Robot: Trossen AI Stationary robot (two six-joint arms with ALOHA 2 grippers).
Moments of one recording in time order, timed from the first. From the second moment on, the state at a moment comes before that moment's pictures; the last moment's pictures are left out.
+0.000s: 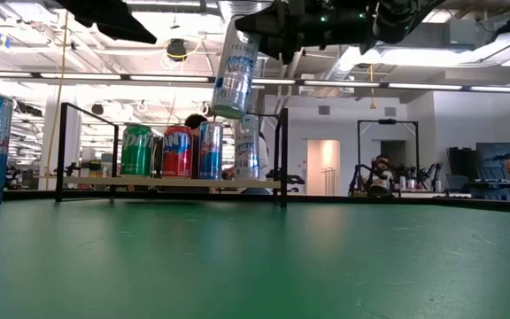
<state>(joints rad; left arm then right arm) 0.02 0.67 0.73 -0.37 -0.24 0.23 -0.25 1.58 1.04 0.55 -0.23 -0.09</state>
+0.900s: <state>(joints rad) 0.02 0.54 0.70 -0.28 -0.23 0.24 -0.36 1.66 1.04 0.62 -0.29 -0.05</state>
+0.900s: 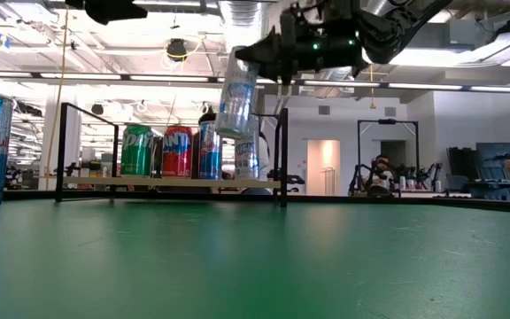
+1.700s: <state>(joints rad) 0.03 0.47 0.55 -0.13 -0.25 0.27 -0.36 1.77 1.13 0.52 -0.06 0.00</state>
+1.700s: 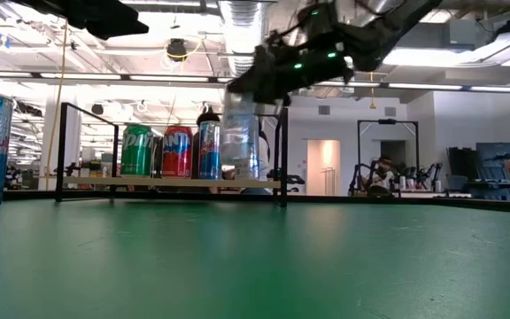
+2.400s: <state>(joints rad) 0.03 0.47 0.55 -0.16 -0.22 0.27 -0.41 1.79 1.21 0.37 -0.06 -0.06</state>
